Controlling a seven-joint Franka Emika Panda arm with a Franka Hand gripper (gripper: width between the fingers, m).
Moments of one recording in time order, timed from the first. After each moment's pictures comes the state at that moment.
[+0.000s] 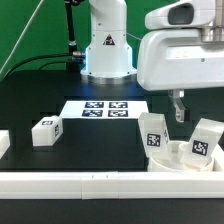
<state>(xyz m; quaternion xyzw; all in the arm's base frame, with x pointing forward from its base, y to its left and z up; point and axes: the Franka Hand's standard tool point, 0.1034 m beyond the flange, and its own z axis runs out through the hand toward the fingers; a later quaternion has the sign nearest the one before) 0.643 0.119 0.098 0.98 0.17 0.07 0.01</state>
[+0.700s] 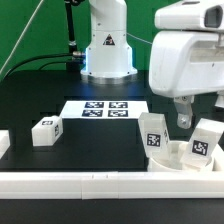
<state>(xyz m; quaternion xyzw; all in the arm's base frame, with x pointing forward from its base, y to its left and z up) 0.641 0.106 0.091 0.93 0.37 0.03 0.05</state>
